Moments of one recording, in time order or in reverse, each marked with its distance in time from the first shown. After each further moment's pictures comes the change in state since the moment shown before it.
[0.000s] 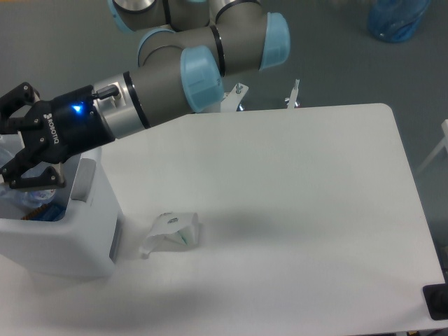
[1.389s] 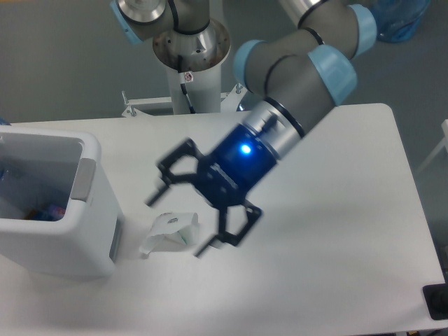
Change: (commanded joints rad) arm 0.322 -0.141 0.048 -0.002 0.409 0.048
